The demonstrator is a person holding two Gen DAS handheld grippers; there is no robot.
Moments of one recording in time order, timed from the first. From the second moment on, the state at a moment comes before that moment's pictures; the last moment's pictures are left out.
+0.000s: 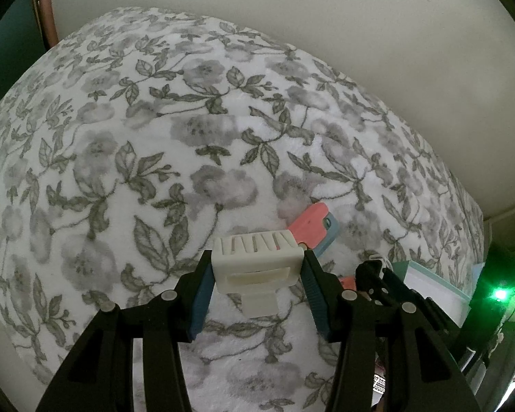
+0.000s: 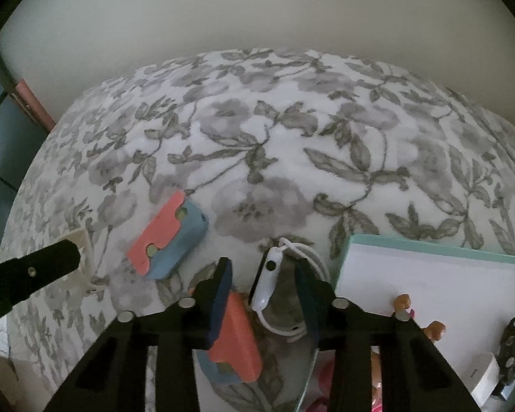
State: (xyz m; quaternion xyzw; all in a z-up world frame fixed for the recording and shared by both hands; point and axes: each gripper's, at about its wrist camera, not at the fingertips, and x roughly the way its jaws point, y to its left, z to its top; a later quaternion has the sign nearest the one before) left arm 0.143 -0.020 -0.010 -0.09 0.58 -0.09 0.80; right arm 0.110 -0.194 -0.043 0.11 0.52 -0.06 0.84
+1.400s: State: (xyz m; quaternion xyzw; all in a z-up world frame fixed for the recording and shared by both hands) left arm 0.141 -0.028 0.003 -0.08 0.57 -0.09 0.81; right arm 0.106 -0.194 -0.013 0.11 0.48 -0.05 0.87
